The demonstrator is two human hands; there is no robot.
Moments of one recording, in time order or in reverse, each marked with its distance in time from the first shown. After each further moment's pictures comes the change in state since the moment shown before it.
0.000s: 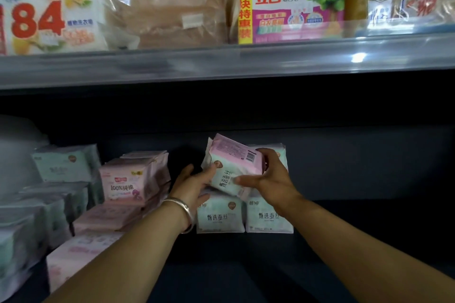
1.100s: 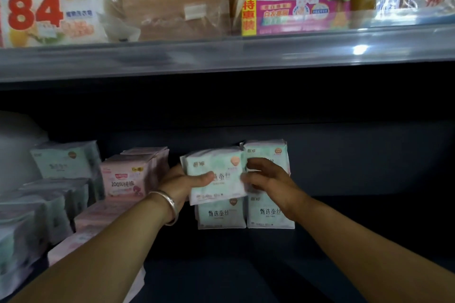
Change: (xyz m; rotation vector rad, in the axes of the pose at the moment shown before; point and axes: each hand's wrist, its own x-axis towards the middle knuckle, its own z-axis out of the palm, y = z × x) left_hand 0.015 0.004 -0.028 0.176 -0.127 0.089; right_hand -0.012 0.003 -0.007 -0.055 -0.160 0.096
